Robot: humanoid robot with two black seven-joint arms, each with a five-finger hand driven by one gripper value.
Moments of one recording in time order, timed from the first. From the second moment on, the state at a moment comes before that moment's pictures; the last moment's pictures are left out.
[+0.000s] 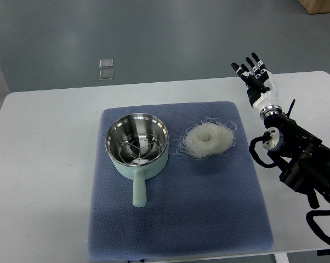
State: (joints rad) left arm -0.01 0.00 -0.04 -0.16 0.01 -0.02 0.17; right arm 0.74 -0.05 0.87 0.47 -0.18 0.05 0.50
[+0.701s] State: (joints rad) left arm -0.01 0.00 -0.04 -0.16 0.01 -0.01 0.17; right arm 0.75 -0.05 0.87 0.47 -0.18 0.05 0.50
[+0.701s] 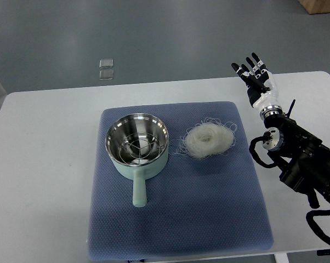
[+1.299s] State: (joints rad) left arm -0.01 0.00 -0.04 -0.16 0.01 -0.01 0.17; right arm 0.75 -0.05 0.87 0.47 -0.18 0.05 0.50
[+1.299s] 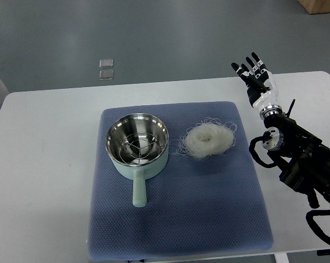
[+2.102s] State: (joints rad) left arm -0.01 0.00 -0.04 -0.16 0.01 -0.01 0.17; right arm 0.75 -0.09 0.84 0.49 -0.23 0.05 0.50
